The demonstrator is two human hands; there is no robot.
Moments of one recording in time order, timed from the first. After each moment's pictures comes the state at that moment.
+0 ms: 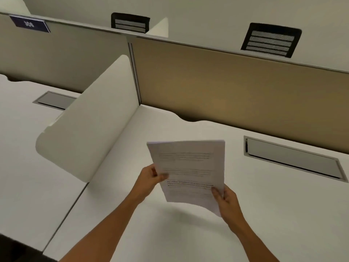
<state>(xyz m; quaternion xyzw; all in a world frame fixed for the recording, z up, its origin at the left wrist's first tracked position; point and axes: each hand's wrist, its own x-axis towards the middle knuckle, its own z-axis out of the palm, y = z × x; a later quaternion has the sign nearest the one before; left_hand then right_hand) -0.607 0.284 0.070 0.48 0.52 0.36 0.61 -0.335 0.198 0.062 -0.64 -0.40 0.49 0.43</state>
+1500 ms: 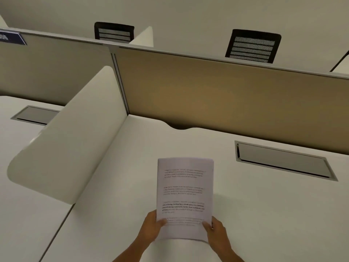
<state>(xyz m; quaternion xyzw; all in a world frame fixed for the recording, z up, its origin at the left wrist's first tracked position) -0.575 0.233 -0.021 0.47 0.60 0.20 0.62 -0.336 0.174 -0.029 -0.75 -0.38 0.48 0.25</state>
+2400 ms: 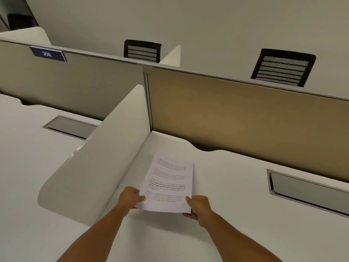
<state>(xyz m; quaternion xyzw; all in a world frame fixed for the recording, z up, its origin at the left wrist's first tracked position) -0.723 0.425 0.015 0.40 0.76 0.16 0.49 -0.463 0.390 0.017 -0.70 -0.21 0.62 0.28</state>
